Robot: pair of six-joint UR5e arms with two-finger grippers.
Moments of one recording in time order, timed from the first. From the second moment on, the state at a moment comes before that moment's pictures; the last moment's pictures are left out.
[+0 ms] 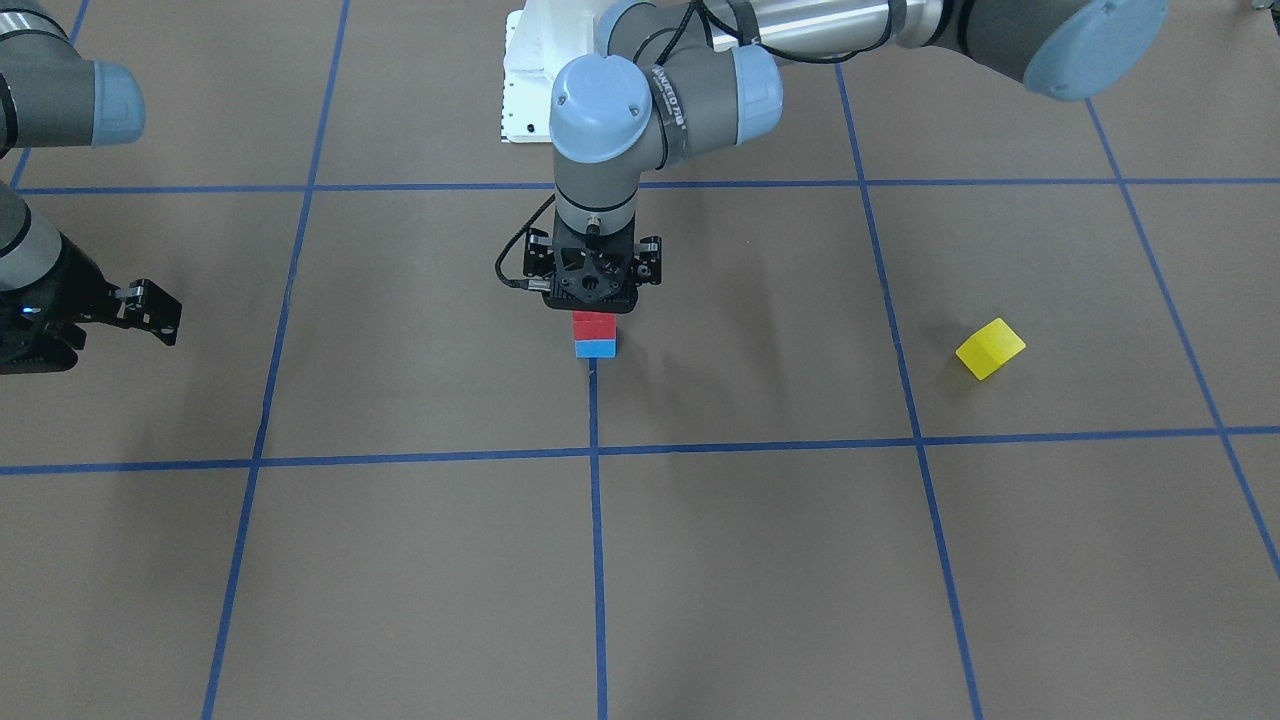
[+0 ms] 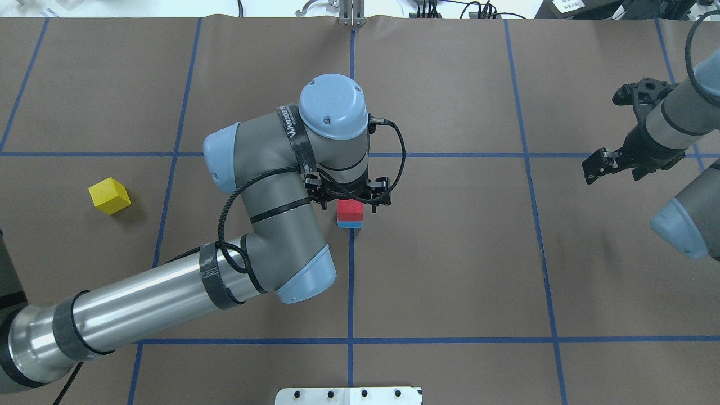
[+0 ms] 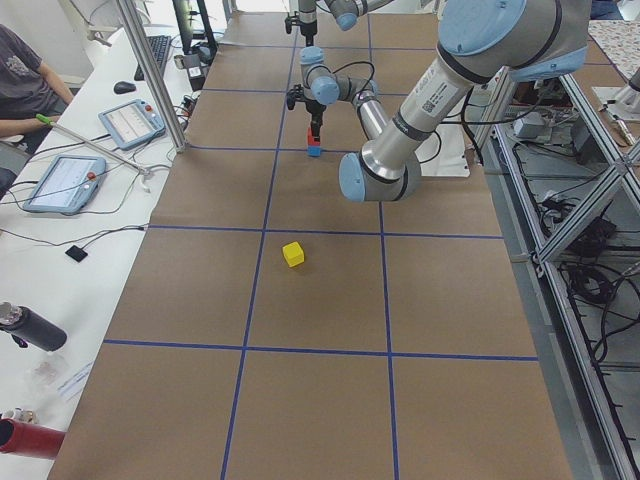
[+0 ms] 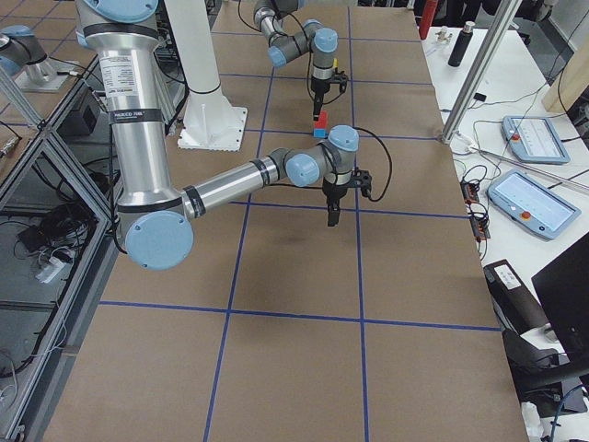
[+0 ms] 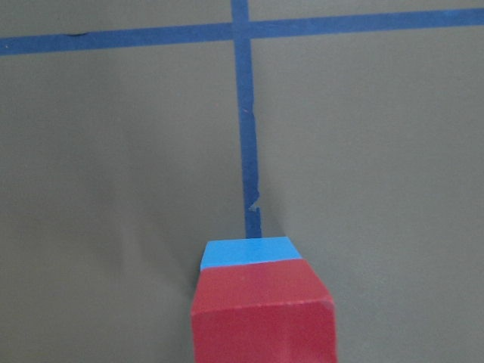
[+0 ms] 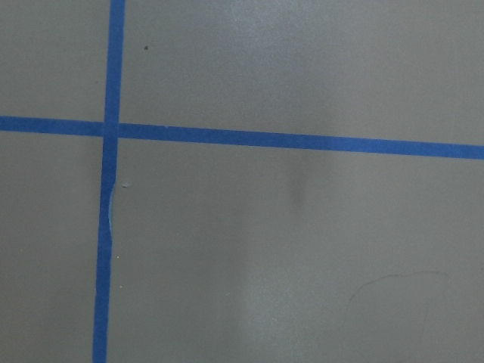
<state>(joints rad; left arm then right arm) -0.54 -2.49 -1.51 -1.48 -1.99 -1.10 0.99 -1.45 1.81 -1.52 2.16 0.65</state>
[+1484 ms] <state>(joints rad) -0.87 -1.69 -1.83 -1.75 -2.02 -1.12 0.99 -1.45 1.82 -1.52 2.16 0.65</state>
